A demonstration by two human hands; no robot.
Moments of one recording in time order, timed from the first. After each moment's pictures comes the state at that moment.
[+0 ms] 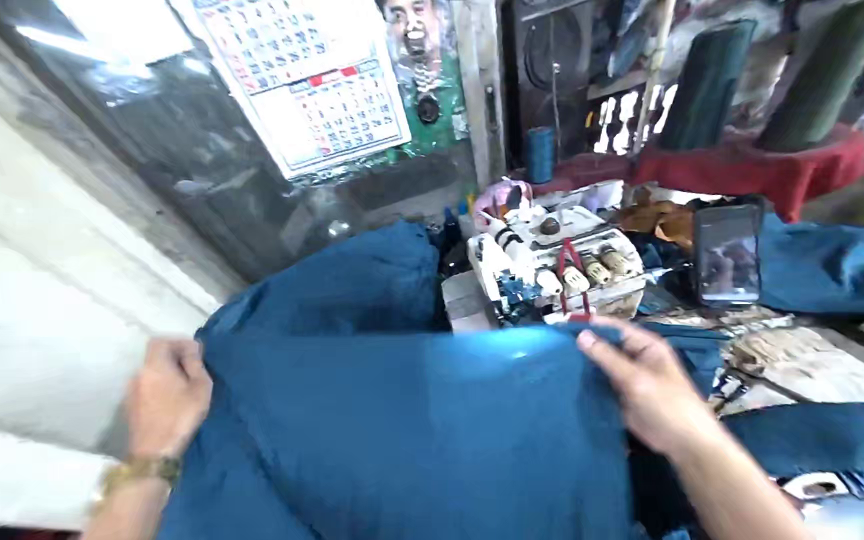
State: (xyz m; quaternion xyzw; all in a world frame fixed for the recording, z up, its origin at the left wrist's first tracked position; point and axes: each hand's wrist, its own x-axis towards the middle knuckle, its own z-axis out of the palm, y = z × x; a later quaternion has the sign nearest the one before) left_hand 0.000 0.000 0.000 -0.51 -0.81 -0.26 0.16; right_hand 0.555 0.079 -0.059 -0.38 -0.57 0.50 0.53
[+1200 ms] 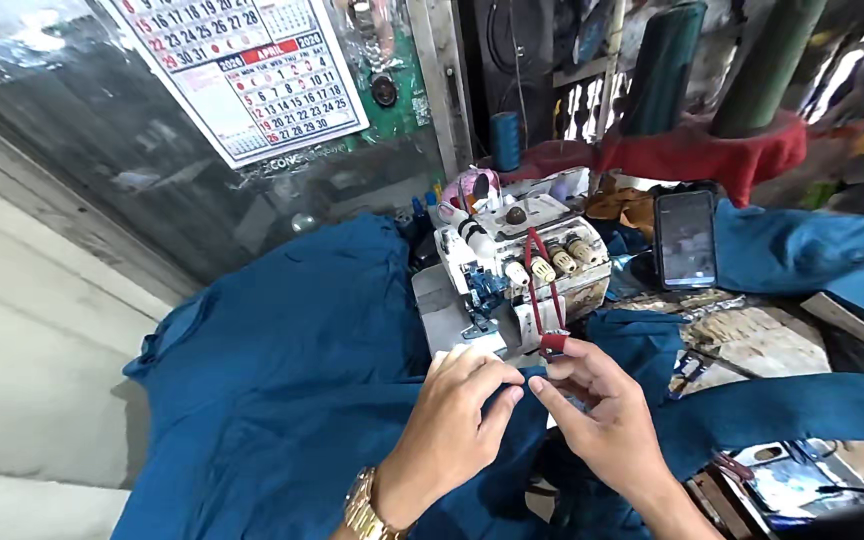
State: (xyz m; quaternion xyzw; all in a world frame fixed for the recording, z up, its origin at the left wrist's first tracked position) left_hand 0.335 0.032 -0.047 -0.83 -0.45 -0.31 -0.06; right_hand 0.539 0.042 -0.098 -0.35 -0.63 0.35 0.59
